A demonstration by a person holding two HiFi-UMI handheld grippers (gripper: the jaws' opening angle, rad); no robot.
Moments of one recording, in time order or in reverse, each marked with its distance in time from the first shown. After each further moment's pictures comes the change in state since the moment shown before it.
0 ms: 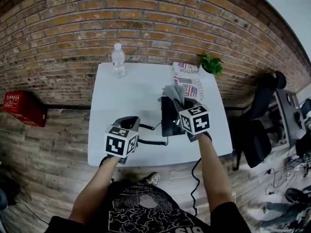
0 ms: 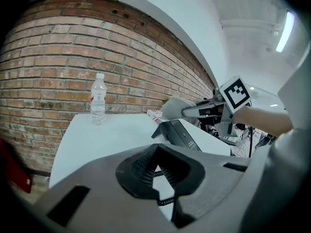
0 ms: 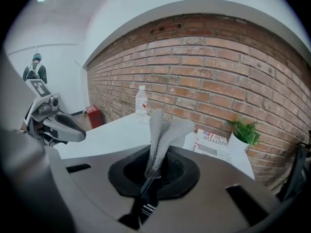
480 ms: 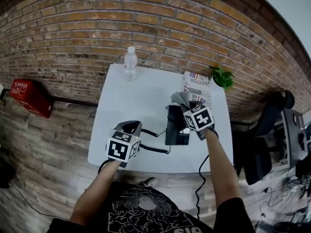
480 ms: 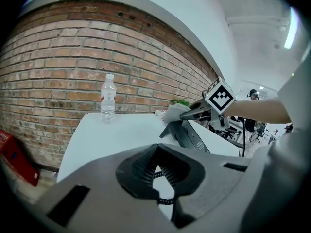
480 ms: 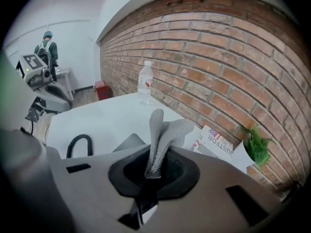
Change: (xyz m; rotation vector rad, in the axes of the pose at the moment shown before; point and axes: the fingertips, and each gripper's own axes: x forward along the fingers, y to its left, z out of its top) left arm -0.002 0.016 -0.001 -0.033 -0.005 0.095; right arm 0.054 -0.031 -0.018 -0.222 0.211 0.080
